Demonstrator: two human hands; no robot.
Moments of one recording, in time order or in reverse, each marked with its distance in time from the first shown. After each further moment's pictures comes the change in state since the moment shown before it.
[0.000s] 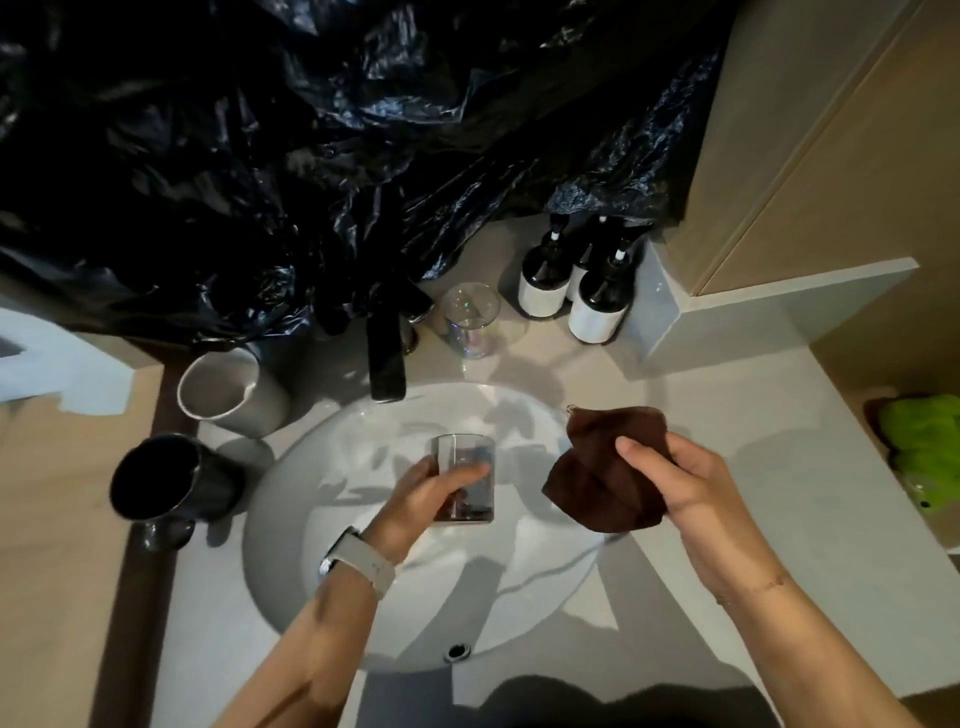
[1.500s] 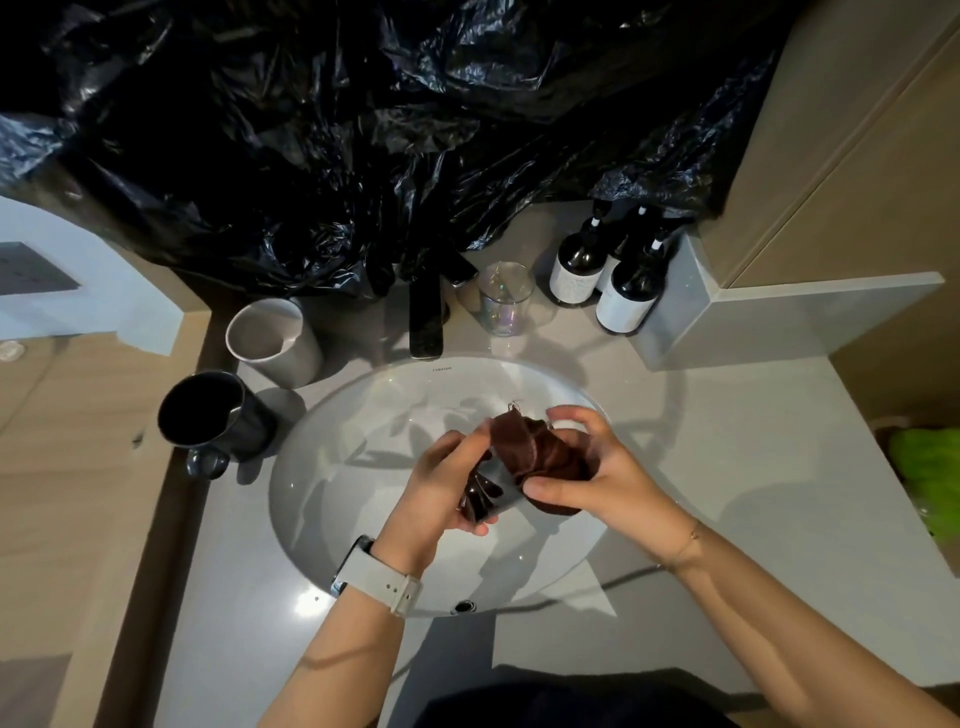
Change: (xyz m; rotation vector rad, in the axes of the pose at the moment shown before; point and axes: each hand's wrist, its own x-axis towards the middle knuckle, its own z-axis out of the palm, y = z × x) left_hand -0.069 -0.003 0.010 -0.016 0.069 0.128; right_hand -0.002 0.028 0.049 -0.186 -0.528 -0.085
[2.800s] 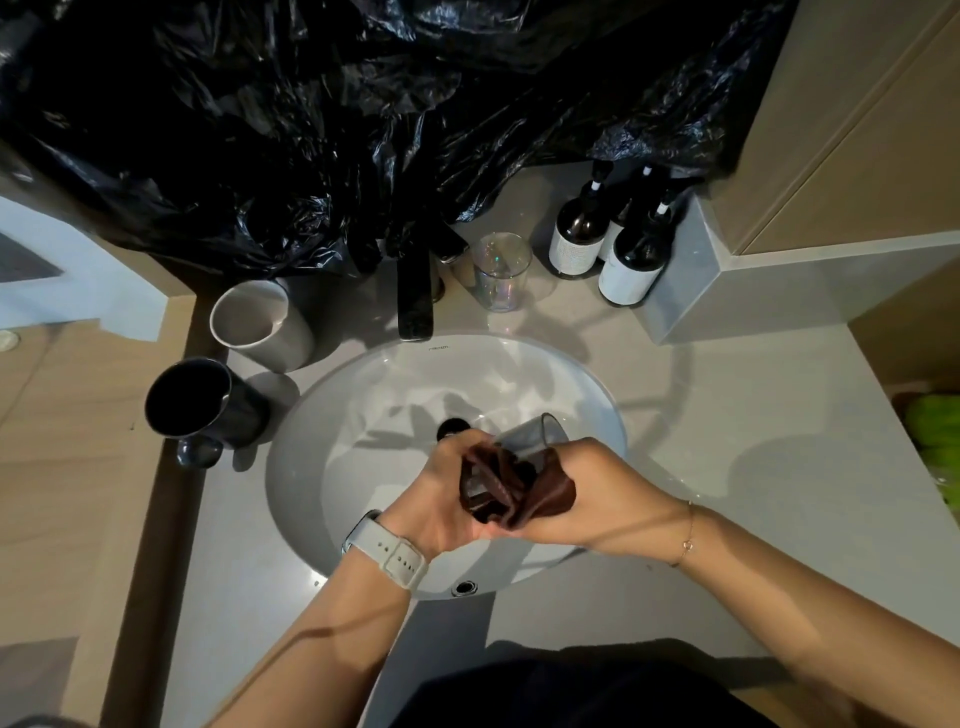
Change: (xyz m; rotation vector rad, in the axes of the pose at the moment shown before) left_hand 0.011 0.004 0.023 -0.330 -0.061 -0.490; right_hand -0.004 -0.007 0.008 -0.509 -0.229 -0.164
